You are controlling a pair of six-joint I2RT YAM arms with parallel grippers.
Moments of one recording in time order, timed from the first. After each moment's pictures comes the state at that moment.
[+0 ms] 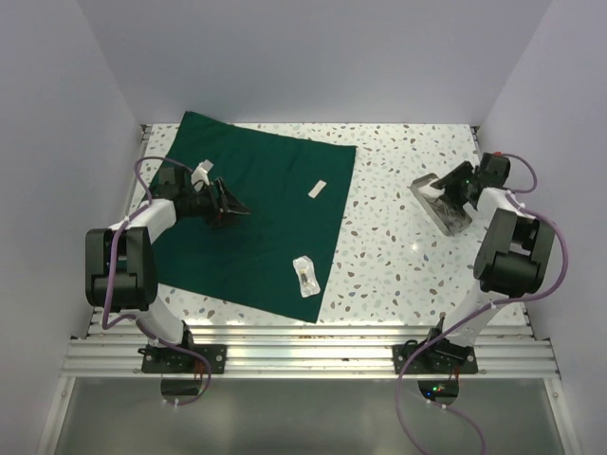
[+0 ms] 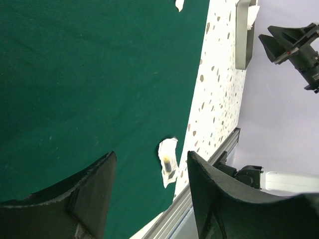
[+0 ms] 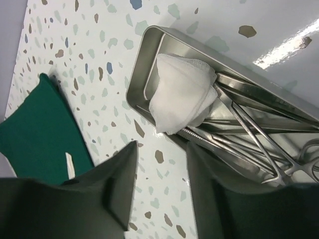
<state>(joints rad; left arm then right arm) 0.07 1.66 0.98 -0.26 0.86 -0.48 -0.32 1.81 1.17 -0.14 -0.30 0.68</state>
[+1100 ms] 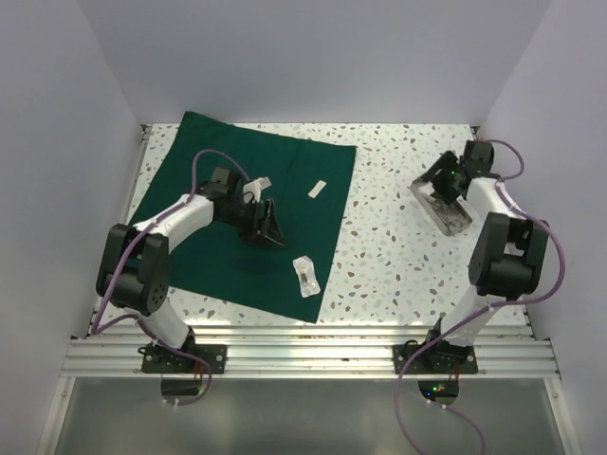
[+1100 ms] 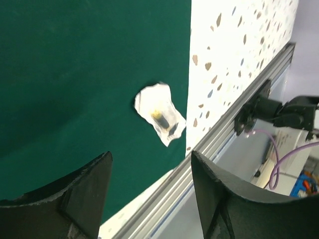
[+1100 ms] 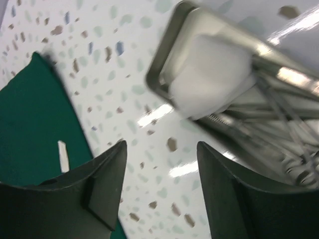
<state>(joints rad) -0.26 1.66 1.08 -0.55 0.75 -0.28 -0.25 1.83 1.24 -0.25 -0.25 0.65</state>
